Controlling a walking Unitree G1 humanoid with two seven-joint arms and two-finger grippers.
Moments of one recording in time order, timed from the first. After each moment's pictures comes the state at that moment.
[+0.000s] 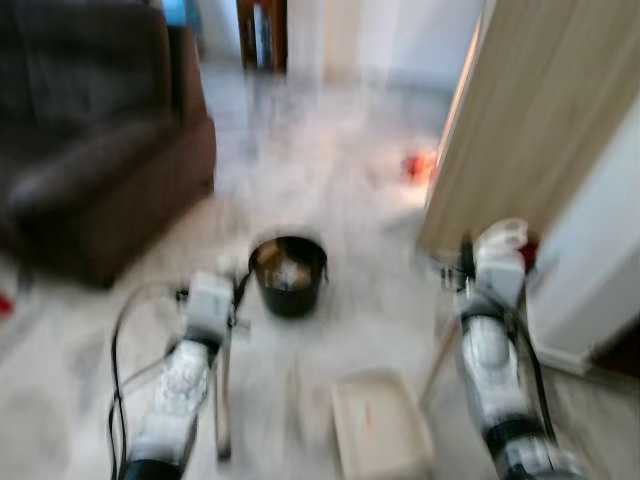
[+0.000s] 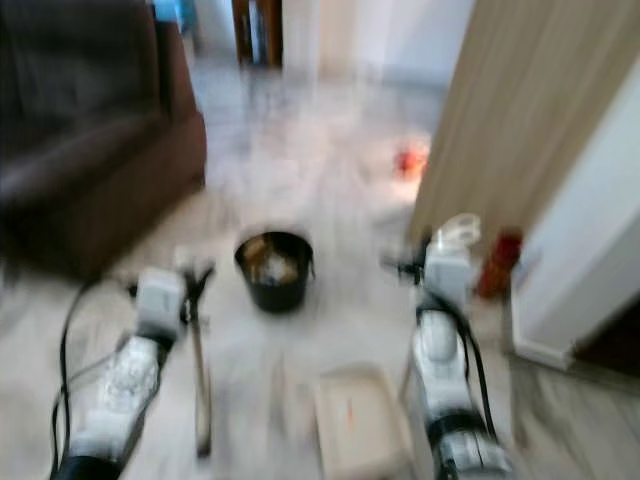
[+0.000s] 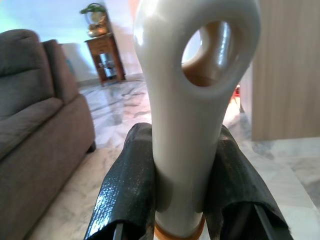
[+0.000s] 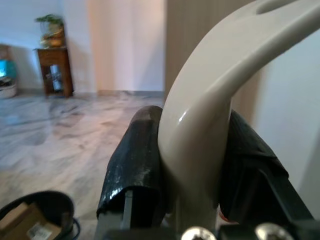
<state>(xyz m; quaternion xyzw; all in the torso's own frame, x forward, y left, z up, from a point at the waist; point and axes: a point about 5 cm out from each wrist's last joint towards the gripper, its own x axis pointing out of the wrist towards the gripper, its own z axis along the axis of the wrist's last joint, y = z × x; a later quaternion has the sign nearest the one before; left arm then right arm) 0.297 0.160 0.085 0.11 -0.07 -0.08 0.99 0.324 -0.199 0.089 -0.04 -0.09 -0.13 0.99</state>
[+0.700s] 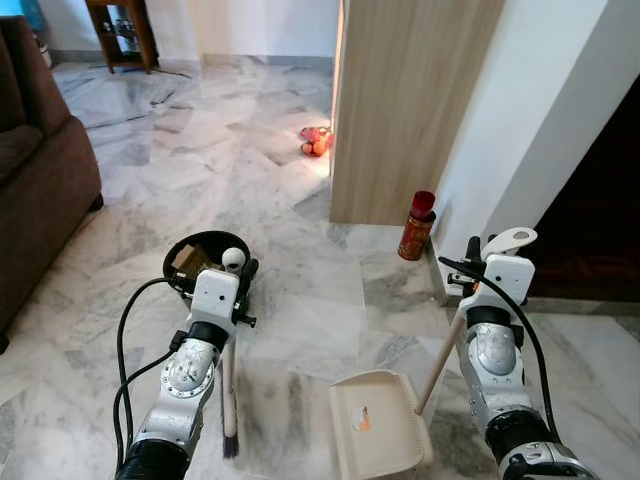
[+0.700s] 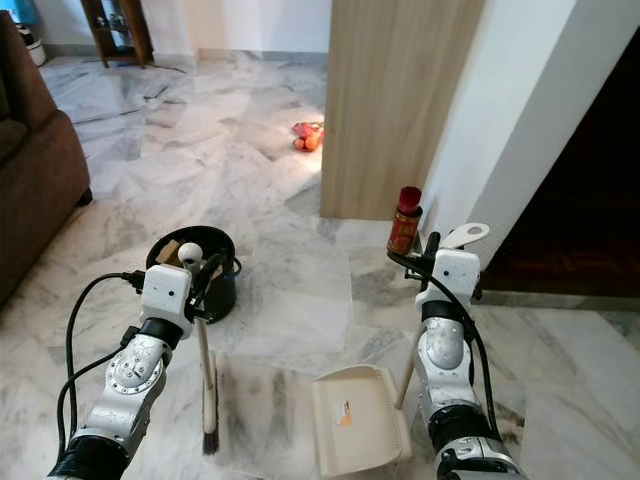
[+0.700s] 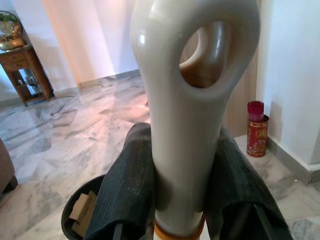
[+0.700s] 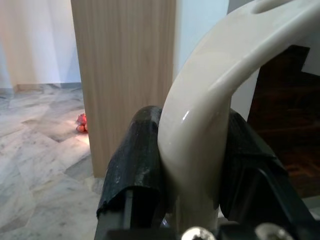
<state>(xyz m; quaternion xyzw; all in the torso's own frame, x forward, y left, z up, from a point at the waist) 0.305 0.157 0.094 0.11 -0.09 -0.08 0.99 0.327 -0.200 0.092 -0.04 -0.09 -0.13 0.99</state>
